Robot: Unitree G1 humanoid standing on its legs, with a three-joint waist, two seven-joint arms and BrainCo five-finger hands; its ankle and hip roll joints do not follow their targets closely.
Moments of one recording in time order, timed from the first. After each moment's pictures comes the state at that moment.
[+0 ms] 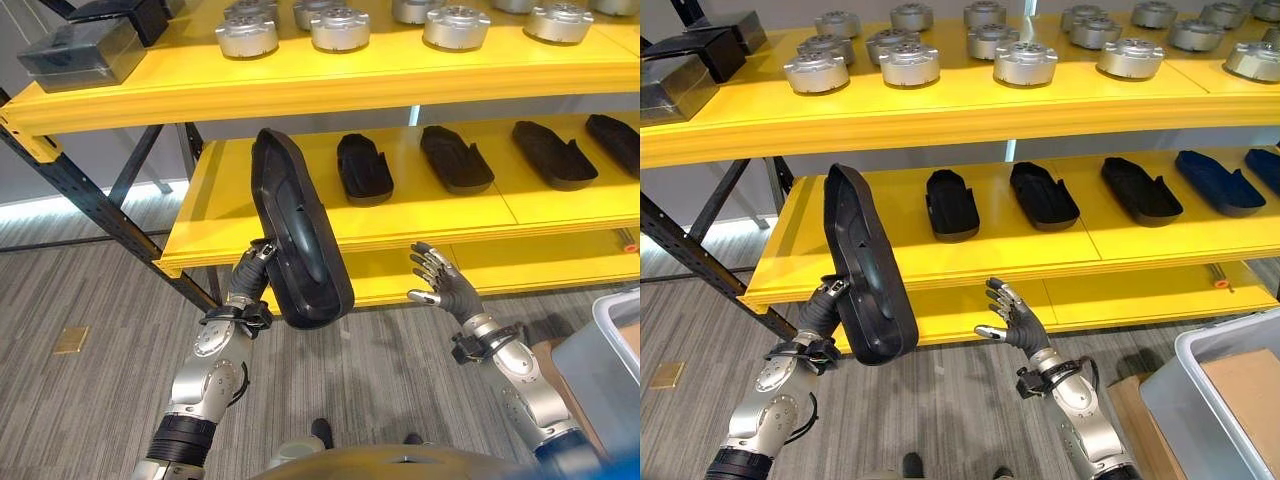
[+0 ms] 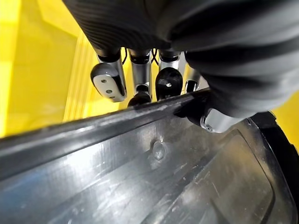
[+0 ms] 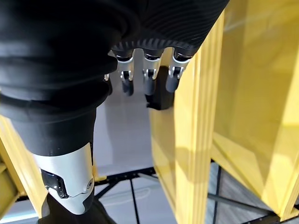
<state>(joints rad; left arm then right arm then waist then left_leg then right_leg) 0.02 0.32 -0.08 0.02 -0.69 0.06 0.04 0.07 -0.40 0.29 0.06 0.45 -0.18 0.15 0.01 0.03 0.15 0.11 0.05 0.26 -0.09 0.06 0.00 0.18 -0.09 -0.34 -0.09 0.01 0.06</state>
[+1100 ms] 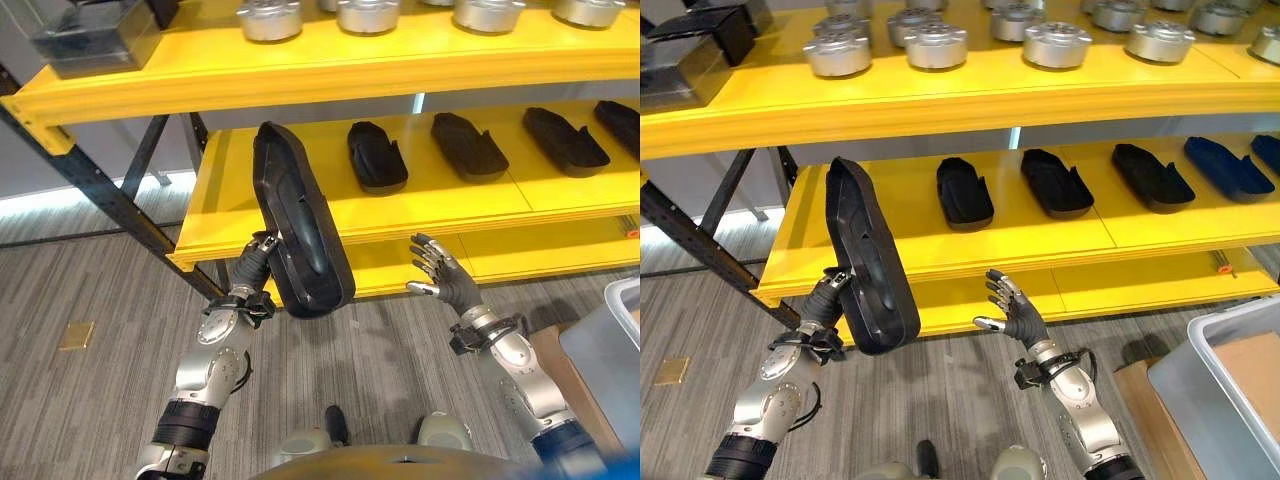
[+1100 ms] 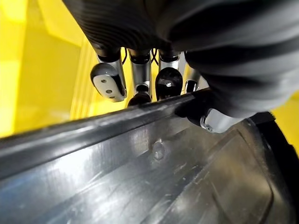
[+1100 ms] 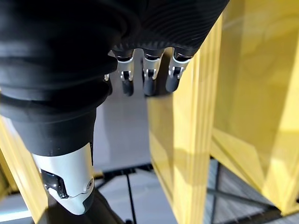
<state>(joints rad) -0.05 0.32 -0.05 0.07 -0.69 0.08 0.05 0.03 -0.40 0.31 0.06 0.45 -0.18 0.14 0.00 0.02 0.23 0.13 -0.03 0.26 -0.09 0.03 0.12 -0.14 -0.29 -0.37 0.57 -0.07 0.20</state>
